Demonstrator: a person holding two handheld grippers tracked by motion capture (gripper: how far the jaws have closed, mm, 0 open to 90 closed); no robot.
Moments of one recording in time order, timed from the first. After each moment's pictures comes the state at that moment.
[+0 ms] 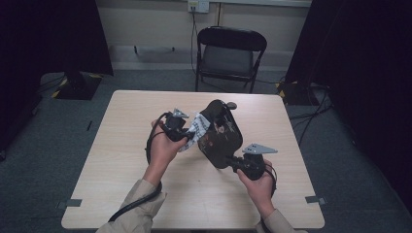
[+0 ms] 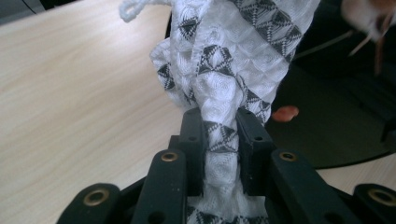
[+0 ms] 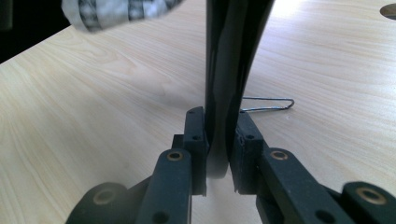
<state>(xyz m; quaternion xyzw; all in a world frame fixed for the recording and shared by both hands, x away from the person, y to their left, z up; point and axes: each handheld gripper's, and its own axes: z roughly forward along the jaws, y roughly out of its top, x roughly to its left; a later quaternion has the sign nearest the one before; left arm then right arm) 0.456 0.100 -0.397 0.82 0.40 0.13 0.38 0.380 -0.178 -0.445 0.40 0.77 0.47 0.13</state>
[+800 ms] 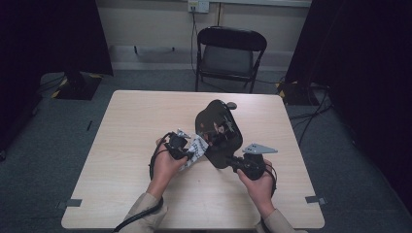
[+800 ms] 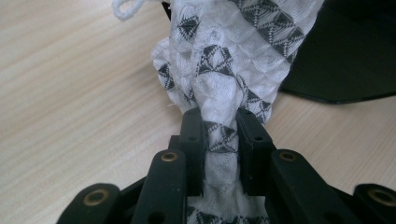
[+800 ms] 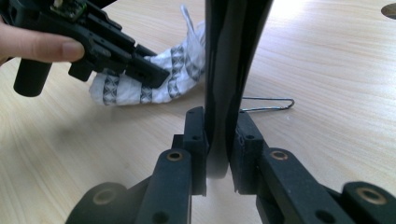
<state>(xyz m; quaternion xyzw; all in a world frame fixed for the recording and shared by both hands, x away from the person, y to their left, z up) 0.444 0.096 -0.463 0.84 0.41 0.09 0.33 0.380 -0.178 -0.445 0.40 0.77 0.47 0.13</state>
